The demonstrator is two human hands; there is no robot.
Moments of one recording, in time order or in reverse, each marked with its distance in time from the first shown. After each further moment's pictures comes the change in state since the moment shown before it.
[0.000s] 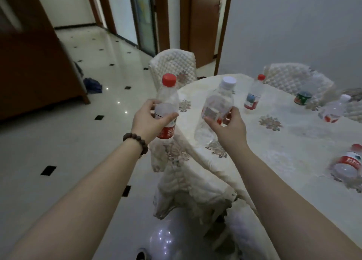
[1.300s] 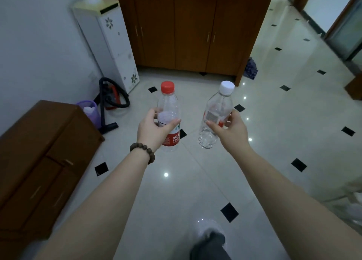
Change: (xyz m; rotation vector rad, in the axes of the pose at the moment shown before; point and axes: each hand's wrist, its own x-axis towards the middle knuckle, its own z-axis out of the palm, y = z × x) left_hand 0.107 -0.367 -0.600 0.033 0.766 -0.498; right_hand -0.052 -0.192 0.776 0.103 -0.893 -0.111
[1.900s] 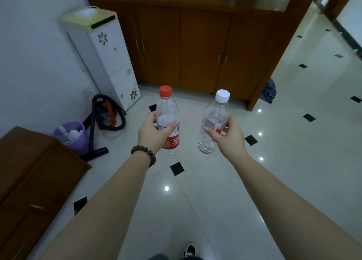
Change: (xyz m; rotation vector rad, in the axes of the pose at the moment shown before) left_hand 0.347 0.058 0.141 -0.055 0.090 -0.096; right_hand 0.393 0.021 0.030 -0.002 -0.138 -0.011
